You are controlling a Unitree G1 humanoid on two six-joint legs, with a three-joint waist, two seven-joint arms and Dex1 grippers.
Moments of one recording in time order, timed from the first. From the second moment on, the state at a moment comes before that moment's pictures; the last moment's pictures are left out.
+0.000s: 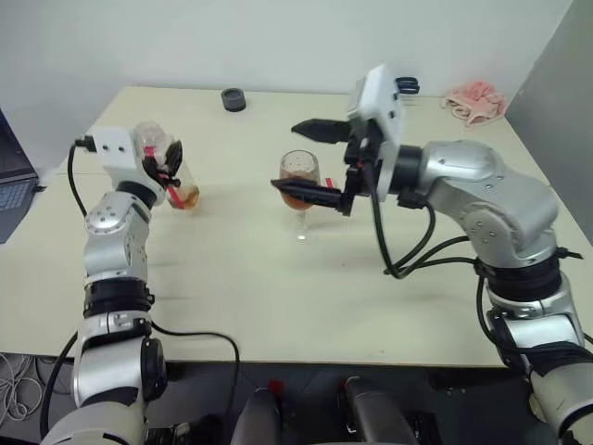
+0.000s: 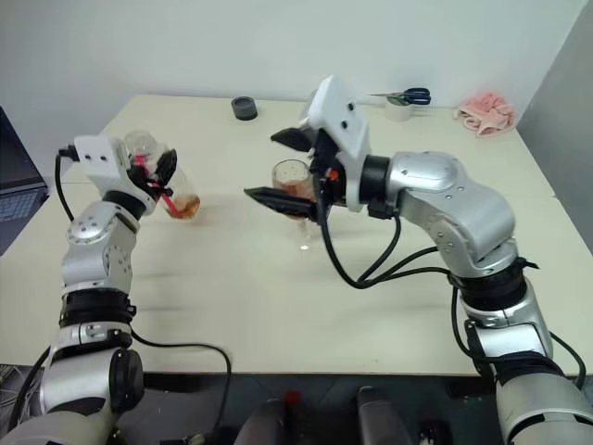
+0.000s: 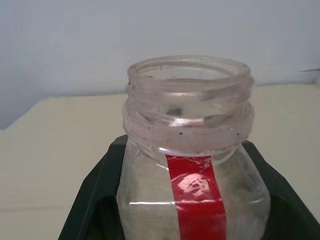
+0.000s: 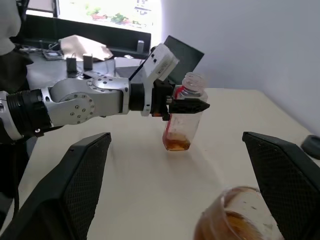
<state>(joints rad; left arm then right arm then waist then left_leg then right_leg) -0.66 0.51 0.32 0.46 -0.27 0.12 -0.31 -0.99 -0.43 0.26 -0.25 0.57 0.76 0.71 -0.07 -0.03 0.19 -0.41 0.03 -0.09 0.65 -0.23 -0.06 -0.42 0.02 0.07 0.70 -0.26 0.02</state>
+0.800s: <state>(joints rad) -0.32 0.50 0.37 0.07 -0.30 0.28 -0.23 -1.00 -0.38 0.28 -0.19 0.47 0.74 0.81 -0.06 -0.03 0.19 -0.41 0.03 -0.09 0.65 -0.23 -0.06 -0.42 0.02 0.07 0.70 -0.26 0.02</state>
